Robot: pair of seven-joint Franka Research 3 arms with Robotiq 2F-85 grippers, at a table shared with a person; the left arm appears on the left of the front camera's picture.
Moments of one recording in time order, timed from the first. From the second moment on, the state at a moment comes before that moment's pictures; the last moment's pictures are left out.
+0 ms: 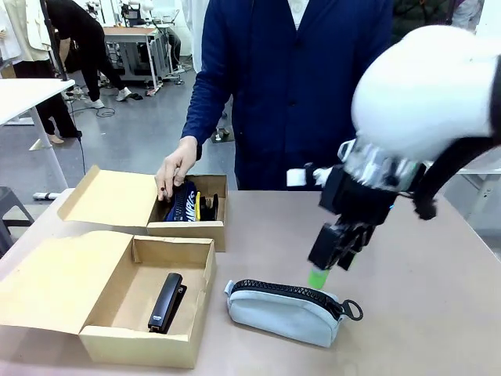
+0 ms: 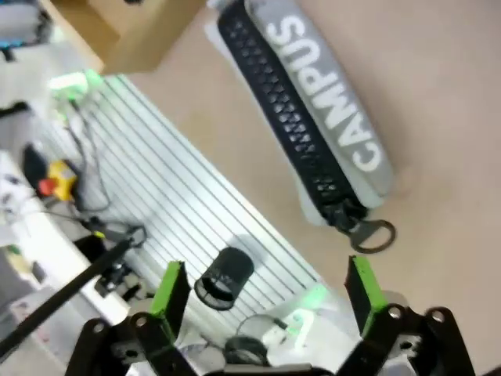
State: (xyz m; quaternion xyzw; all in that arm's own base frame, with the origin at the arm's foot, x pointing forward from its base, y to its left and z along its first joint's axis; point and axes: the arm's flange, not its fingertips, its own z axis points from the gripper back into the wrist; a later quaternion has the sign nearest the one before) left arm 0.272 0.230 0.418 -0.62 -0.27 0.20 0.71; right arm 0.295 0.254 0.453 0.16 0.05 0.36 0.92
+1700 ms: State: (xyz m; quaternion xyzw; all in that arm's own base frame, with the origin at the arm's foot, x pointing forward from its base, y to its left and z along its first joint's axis) left arm 0.272 0.230 0.418 -0.62 -0.27 0.20 0.71; right arm 0.319 0.344 0.318 0.03 0.06 0.45 0.89
